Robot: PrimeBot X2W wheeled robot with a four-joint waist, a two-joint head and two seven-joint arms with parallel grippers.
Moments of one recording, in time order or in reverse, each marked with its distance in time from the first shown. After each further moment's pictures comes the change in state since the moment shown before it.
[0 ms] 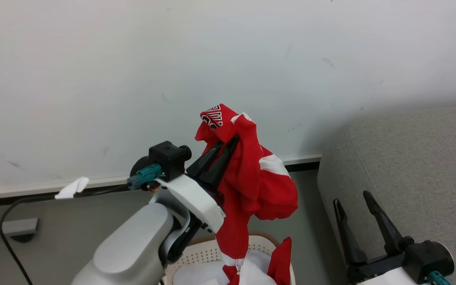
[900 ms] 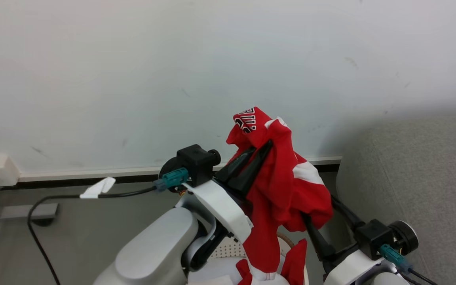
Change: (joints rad) left arm -0.007 -0.051 -0.053 -0.071 -0.021 -0.007 0.018; right arm -0.208 -0.054 0.220 0.287 0.001 0.000 0.000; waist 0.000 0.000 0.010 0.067
